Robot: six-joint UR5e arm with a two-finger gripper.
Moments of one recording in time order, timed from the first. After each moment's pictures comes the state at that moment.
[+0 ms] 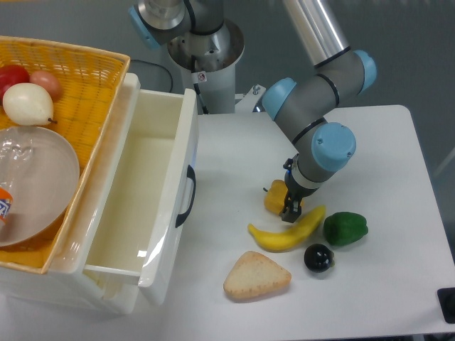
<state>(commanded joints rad) 2.67 -2.05 -1.69 -1.17 1.49 2.39</state>
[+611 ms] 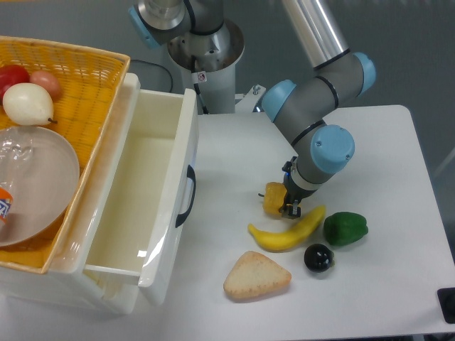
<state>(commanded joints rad) 2.66 -2.04 -1.66 -1.18 1.50 2.26</state>
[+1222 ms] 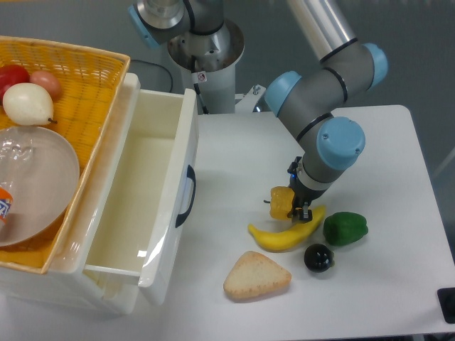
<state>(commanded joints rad) 2.64 -2.00 -1.50 -1.33 1.47 2.10</state>
